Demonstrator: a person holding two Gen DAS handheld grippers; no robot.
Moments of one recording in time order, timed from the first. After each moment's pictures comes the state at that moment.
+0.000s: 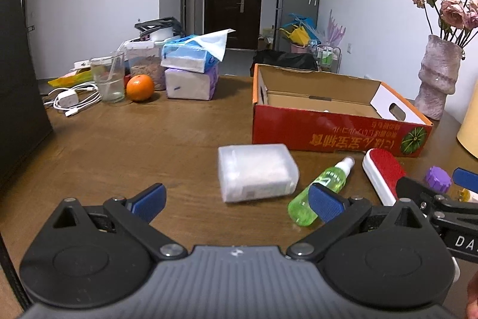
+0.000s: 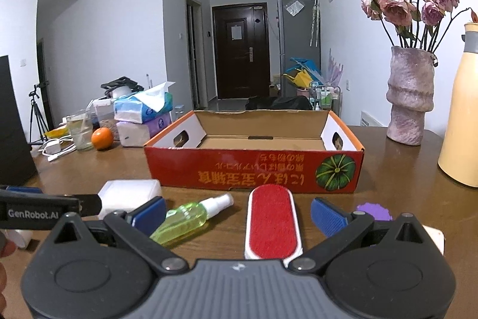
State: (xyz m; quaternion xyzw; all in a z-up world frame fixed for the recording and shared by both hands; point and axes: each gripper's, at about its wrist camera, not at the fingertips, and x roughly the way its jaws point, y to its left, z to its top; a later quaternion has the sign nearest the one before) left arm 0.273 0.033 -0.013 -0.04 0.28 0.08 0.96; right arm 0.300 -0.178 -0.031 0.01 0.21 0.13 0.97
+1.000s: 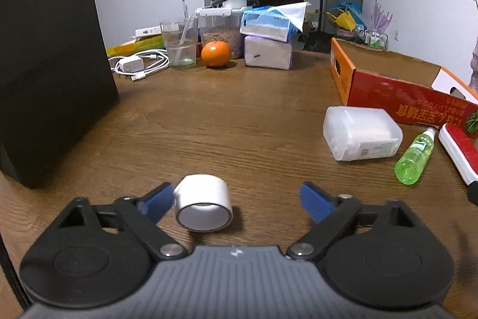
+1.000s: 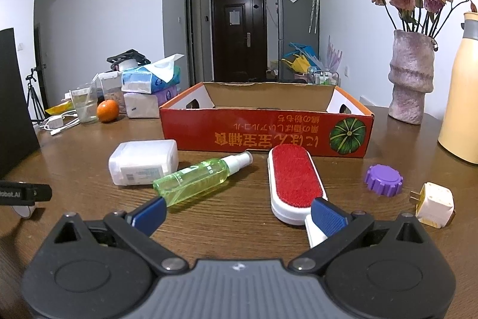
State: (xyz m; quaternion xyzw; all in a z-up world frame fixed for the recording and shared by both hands) left arm 0.246 0.115 -0.042 -0.04 0.32 0.16 0.93; right arm 0.272 -0.149 -0.058 0.00 0.24 0.11 0.96
